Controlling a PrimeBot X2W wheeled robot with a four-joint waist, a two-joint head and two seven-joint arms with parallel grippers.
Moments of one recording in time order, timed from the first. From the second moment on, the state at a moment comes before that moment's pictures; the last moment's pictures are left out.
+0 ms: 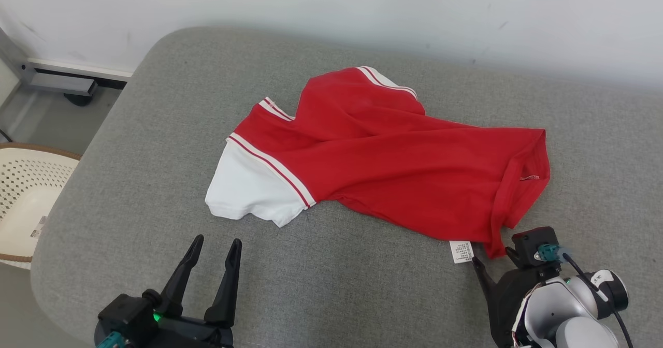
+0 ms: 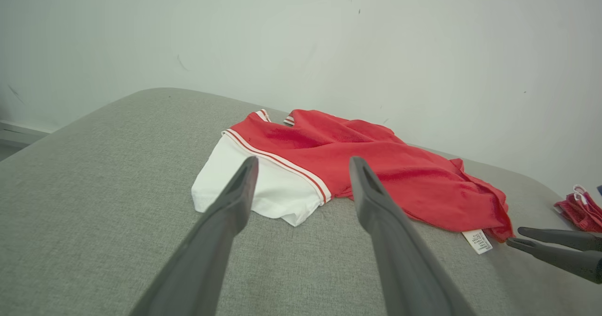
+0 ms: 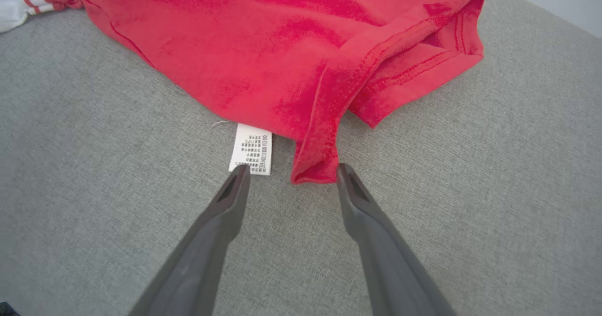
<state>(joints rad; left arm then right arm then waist) -0.08 0.13 -0.30 0.16 -0.34 -0.13 -0.26 -0.09 -0.05 -0.01 0.14 0.01 0.13 0.45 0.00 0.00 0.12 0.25</state>
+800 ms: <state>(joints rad) -0.08 0.13 -0.29 0.15 -0.34 -0.13 -0.26 -0.17 -0.05 -0.23 0.23 0.05 0.13 0.40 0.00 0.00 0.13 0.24</state>
